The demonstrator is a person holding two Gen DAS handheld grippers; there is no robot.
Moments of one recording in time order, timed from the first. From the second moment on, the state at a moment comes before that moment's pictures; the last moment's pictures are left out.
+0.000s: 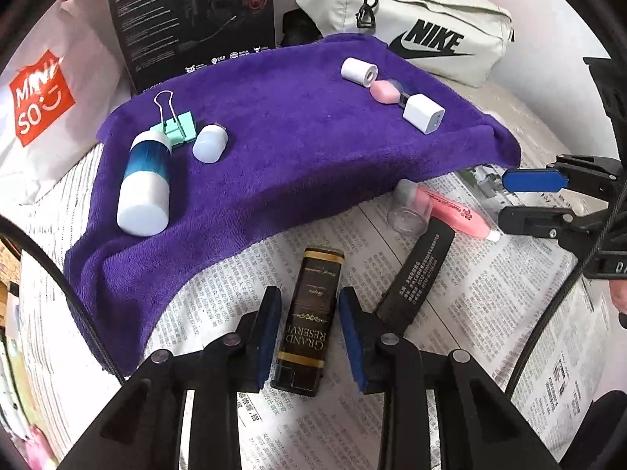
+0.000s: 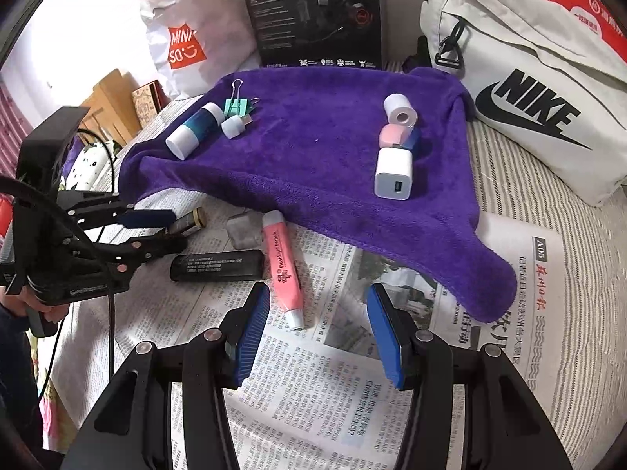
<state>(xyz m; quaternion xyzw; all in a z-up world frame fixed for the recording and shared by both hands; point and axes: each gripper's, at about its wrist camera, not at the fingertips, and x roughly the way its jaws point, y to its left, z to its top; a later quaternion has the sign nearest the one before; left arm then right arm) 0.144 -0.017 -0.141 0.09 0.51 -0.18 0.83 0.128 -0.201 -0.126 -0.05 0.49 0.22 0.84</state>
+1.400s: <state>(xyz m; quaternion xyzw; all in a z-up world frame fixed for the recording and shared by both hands) 0.121 0.016 -0.139 0.04 0.52 -0.13 0.84 0.129 -0.175 -0.147 -0.12 0.49 0.21 0.84</state>
